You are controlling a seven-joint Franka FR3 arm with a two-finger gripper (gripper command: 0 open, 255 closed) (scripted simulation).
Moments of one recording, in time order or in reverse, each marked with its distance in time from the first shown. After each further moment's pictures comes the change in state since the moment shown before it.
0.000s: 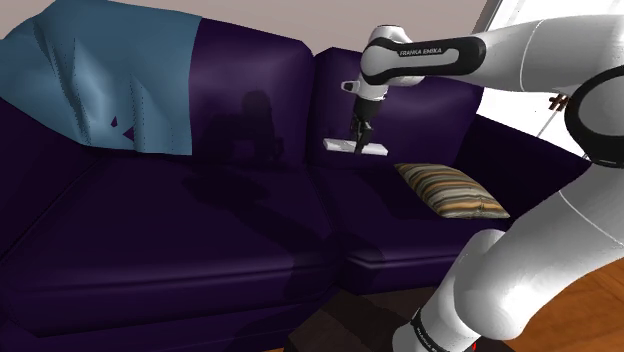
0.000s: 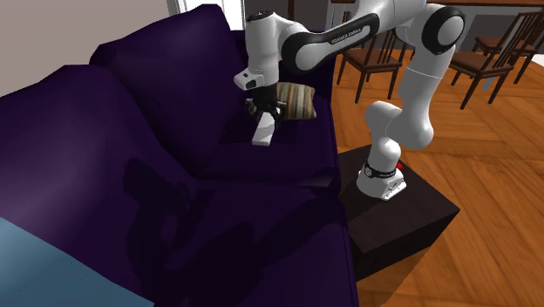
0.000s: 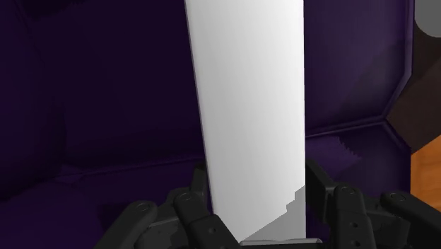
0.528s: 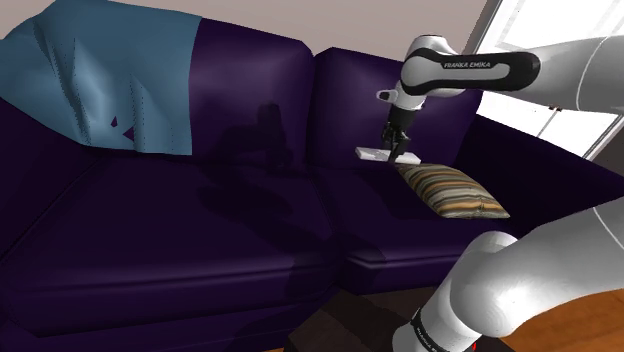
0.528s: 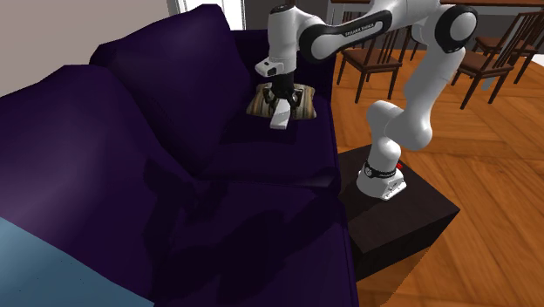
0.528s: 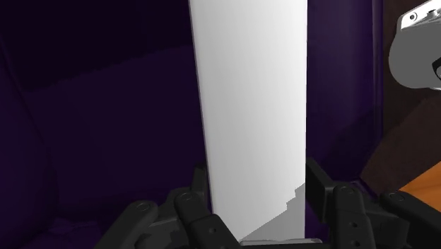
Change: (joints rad) arm -0.087 -0.218 -0.062 -0.175 -0.107 -0.023 -0.095
